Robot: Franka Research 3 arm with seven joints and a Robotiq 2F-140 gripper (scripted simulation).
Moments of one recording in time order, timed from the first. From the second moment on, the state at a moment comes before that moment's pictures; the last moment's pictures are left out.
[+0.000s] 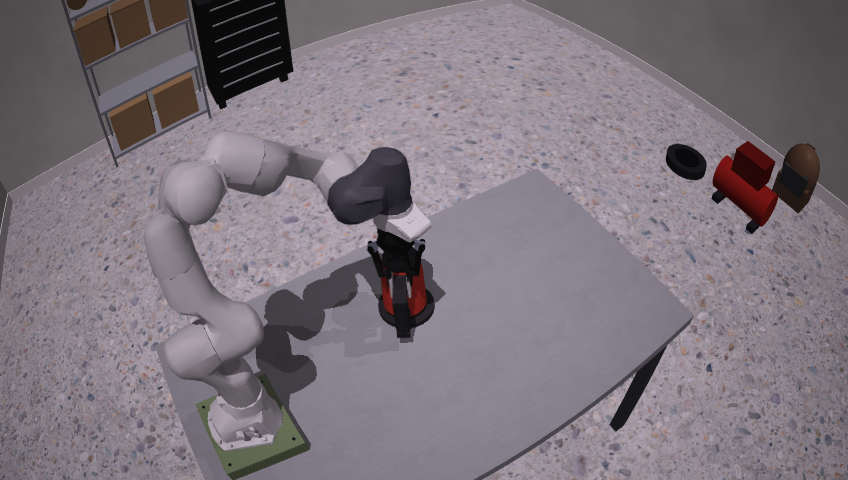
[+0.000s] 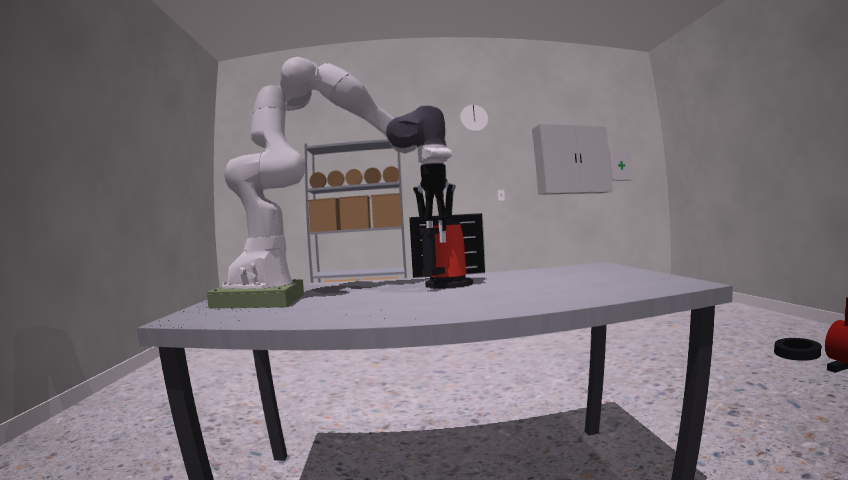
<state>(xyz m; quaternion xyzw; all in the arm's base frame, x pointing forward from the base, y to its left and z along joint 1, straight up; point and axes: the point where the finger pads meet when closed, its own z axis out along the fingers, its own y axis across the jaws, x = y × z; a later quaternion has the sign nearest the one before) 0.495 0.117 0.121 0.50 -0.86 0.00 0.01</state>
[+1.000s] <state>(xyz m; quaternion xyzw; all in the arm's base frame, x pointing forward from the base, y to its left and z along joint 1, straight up) 0.496 0.117 0.118 0.50 -0.86 0.00 0.01</state>
